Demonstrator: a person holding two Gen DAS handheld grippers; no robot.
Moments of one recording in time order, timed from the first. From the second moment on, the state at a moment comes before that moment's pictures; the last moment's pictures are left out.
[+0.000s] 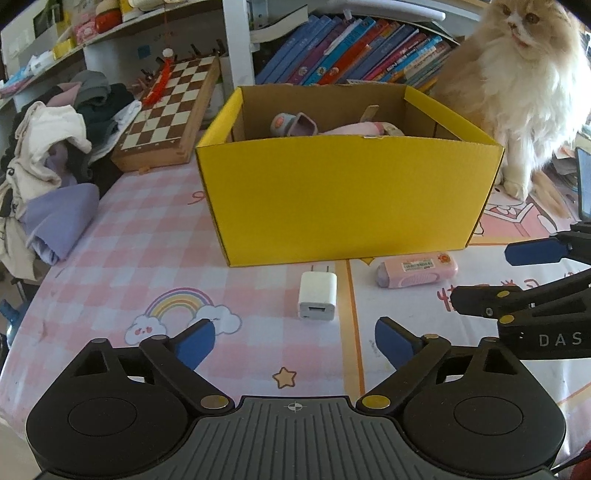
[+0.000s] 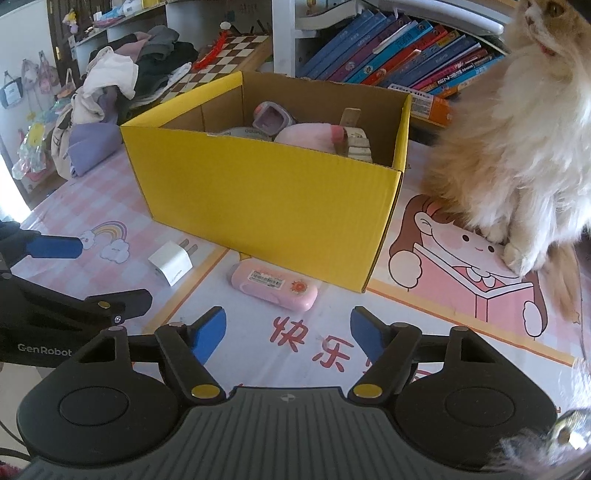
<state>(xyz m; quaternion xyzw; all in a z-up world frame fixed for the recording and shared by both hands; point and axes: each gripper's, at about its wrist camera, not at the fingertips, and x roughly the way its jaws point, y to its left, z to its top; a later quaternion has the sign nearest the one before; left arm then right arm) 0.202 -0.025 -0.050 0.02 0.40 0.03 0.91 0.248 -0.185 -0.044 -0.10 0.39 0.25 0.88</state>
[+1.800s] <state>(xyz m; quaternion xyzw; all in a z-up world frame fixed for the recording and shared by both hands) 0.247 -0.007 -0.073 -0.03 0.43 0.00 0.90 0.295 -0.167 -0.075 -0.08 0.41 0.29 0.86</state>
